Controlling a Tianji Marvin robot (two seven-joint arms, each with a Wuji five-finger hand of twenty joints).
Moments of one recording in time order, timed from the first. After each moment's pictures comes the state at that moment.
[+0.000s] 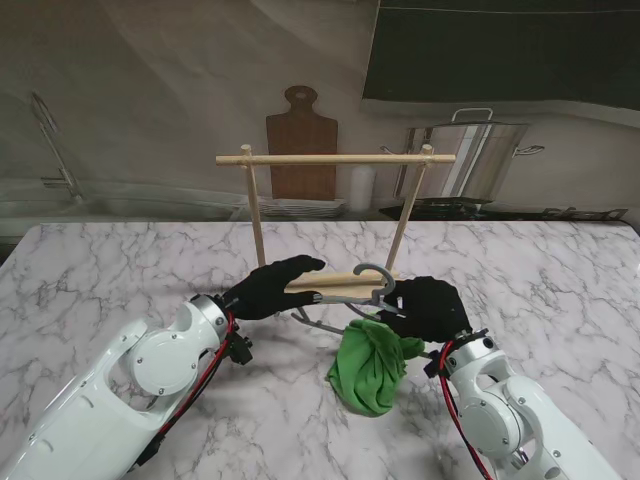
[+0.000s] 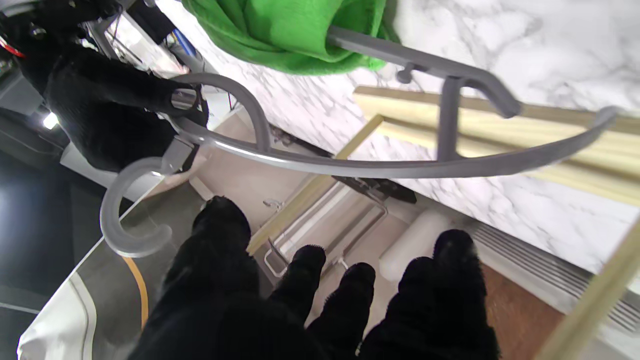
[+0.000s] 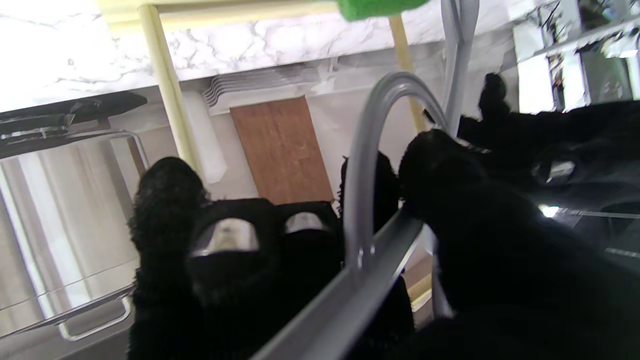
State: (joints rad) left arm 1.45 -1.08 -1.11 -1.73 0.40 -0.09 -0.24; right arm -1.71 -1.11 1.28 -1.74 -0.88 -0.15 -0.27; left_hand 1.01 -0.05 -0.01 -0.02 0.35 0.30 0.09 0.43 0.32 0.31 0.03 0.21 0.23 0.37 0.17 0.32 0.03 0.28 1.37 0.26; right_hand 0.59 -0.66 0.98 -0.26 0.96 -0.01 1.13 0.60 1.32 0.14 1.24 0.82 1.28 0.15 1.36 0.80 0.80 0.30 1.33 0.44
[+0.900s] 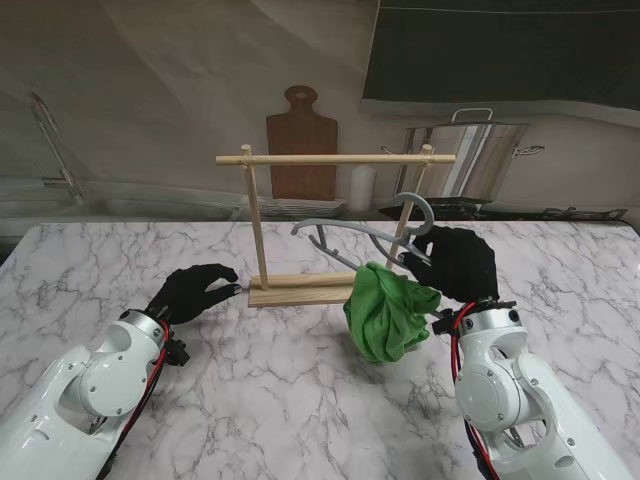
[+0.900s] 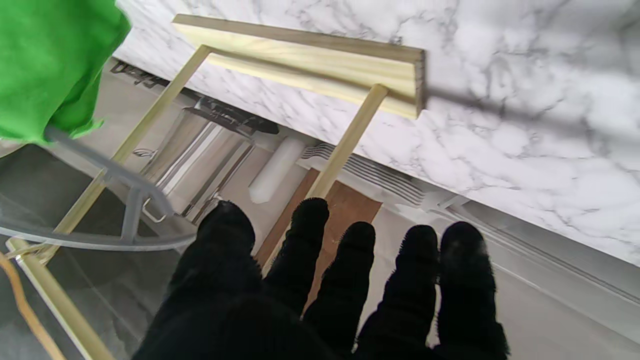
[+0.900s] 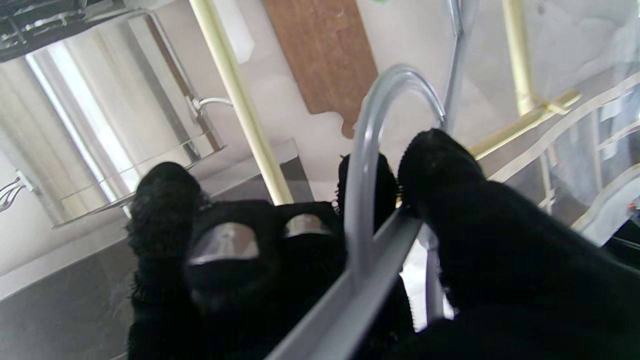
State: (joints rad) left arm 1.63 -1.08 -1.37 -1.71 0.63 -0.07 -0.10; right arm -1.69 -1.15 1.32 -1.89 -0.78 0.08 -0.36; left_hand 1.03 -0.03 -0.01 -0.02 0.59 0.26 0.28 0.72 0.60 0.29 0.08 0.32 0.42 0.36 0.22 0.40 0.09 0.36 1.37 0.46; right_hand 0.59 -0.67 0.98 -0.26 0.96 0.00 1.12 0.60 1.34 0.13 1.24 0.81 1.30 0.15 1.37 0.79 0.80 0.32 1.38 0.44
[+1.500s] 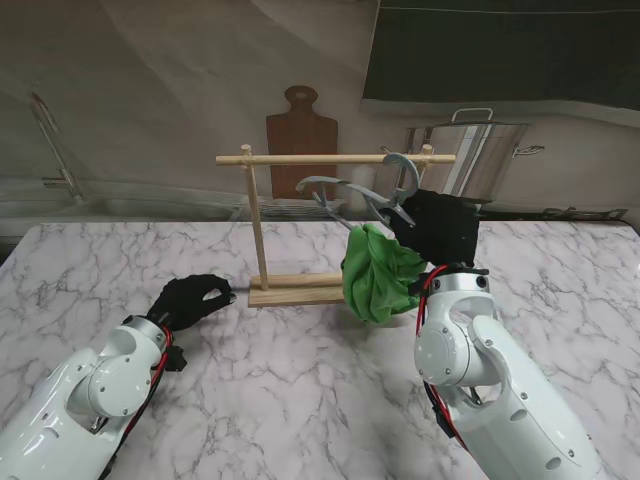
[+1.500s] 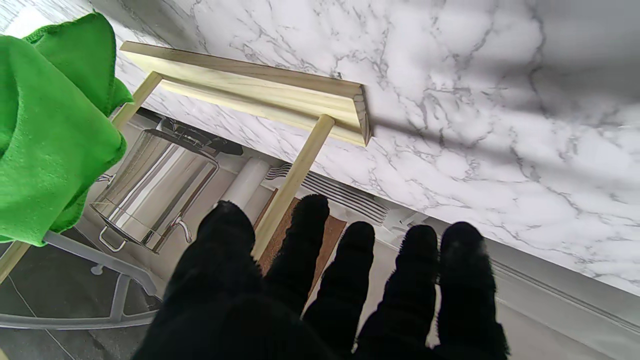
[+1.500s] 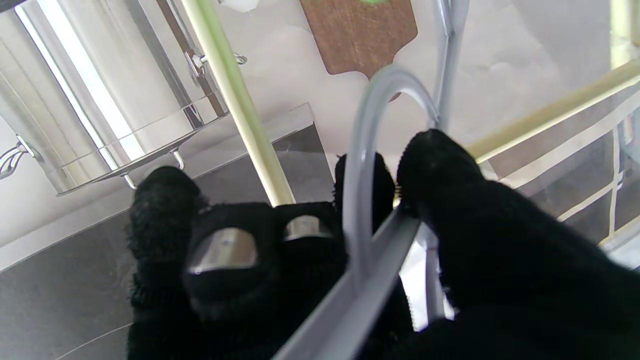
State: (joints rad) left arm 1.61 -1.08 -1.35 -1.63 0.67 -0.04 -0.09; right arm -1.48 -1.19 1.15 -1.80 -0.77 0.33 -0.45; left_hand 1.03 -0.03 -0.01 -0.02 0.60 0.26 0.29 0.77 0.60 0.28 0.08 0.33 0.42 0.36 0.22 0.40 0.09 0.36 1.37 0.45; right_hand 0.59 -0.67 0.98 -0.24 0.97 0.03 1.11 0.60 1.36 0.13 1.24 0.81 1.30 0.15 1.39 0.78 0.80 0.32 1.42 0.44
